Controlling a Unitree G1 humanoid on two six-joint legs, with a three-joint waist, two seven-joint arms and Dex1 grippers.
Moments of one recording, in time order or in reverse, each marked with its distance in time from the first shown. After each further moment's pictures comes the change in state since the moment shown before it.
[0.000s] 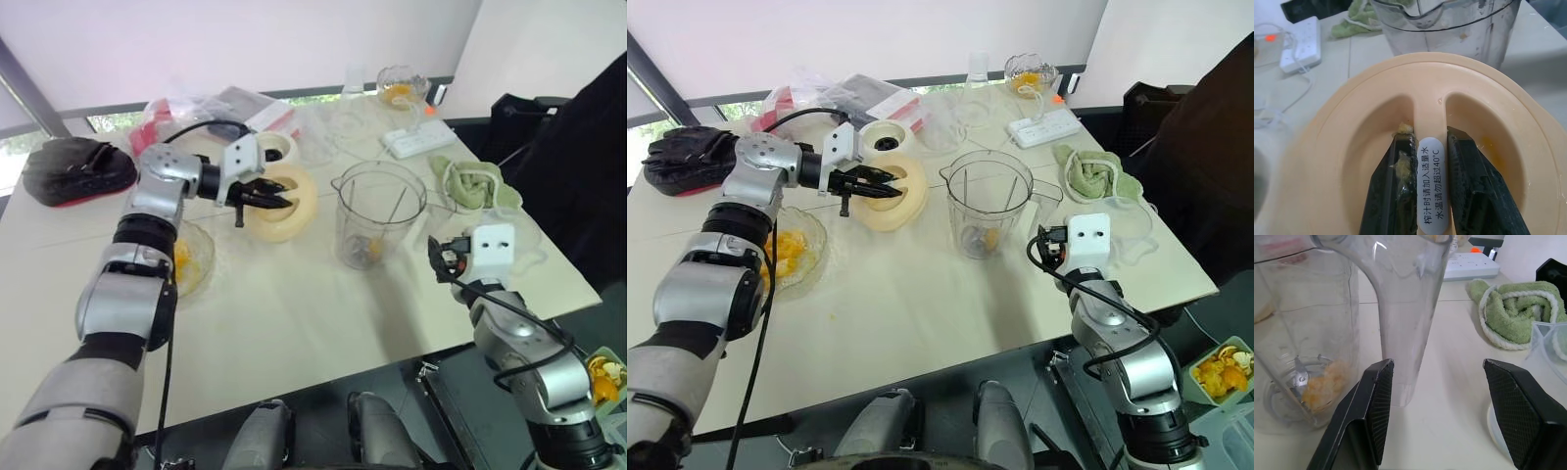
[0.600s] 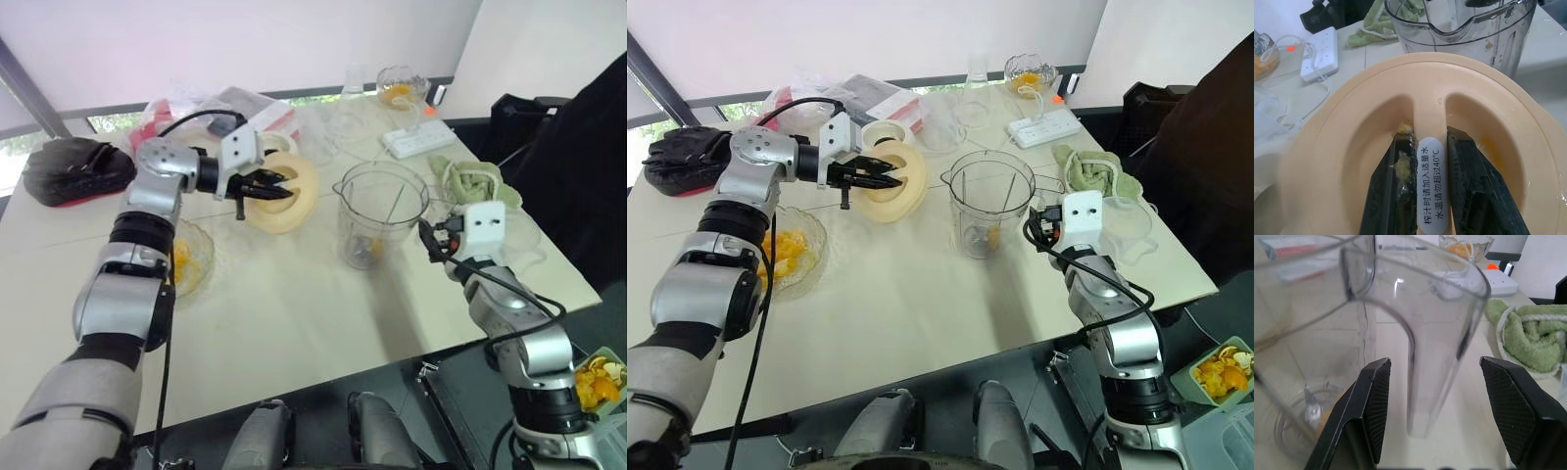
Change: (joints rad) left arm 0.003 0.001 -0.001 -0.031 -0.008 0.016 0.040; right arm -0.151 0.072 -0.023 0.129 -0.088 -0.005 0.160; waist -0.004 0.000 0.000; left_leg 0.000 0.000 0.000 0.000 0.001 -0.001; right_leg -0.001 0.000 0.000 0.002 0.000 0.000
